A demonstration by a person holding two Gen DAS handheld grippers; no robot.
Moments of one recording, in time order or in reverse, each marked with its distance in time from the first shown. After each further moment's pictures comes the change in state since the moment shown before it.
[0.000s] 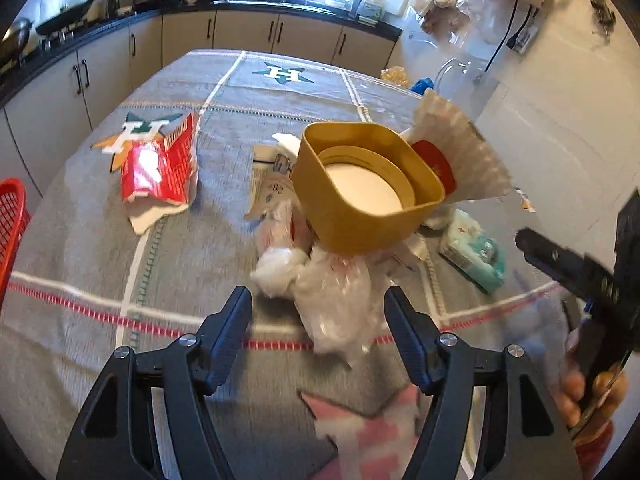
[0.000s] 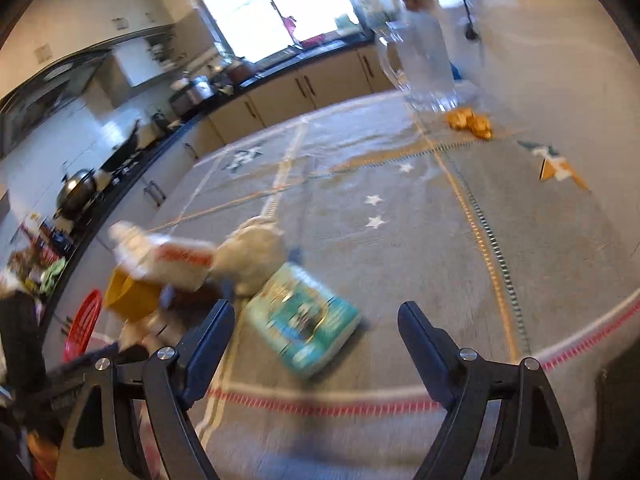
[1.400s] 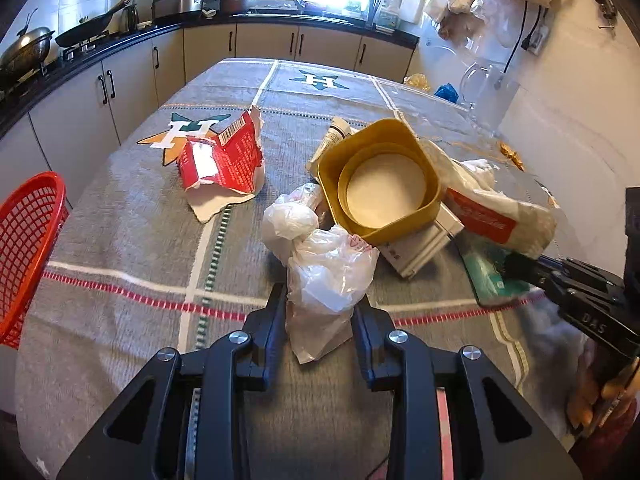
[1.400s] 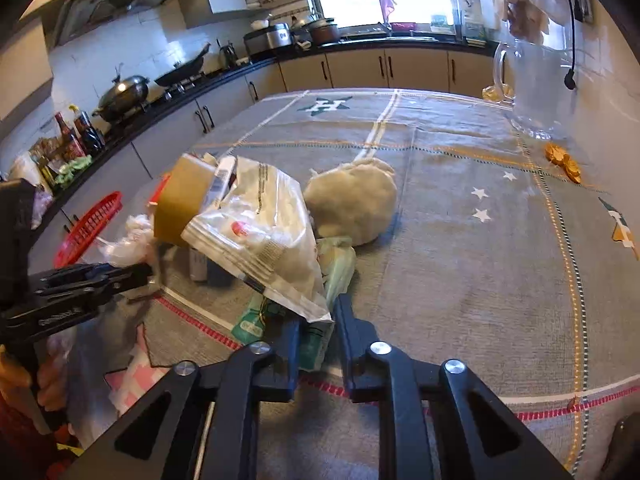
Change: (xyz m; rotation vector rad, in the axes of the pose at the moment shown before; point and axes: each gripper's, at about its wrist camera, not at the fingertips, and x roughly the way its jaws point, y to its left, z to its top) left arm -0.019 0.034 -0.023 0.009 -0.047 0.075; right arm 0.022 0.067 -0.035 -0.355 0.088 0.064
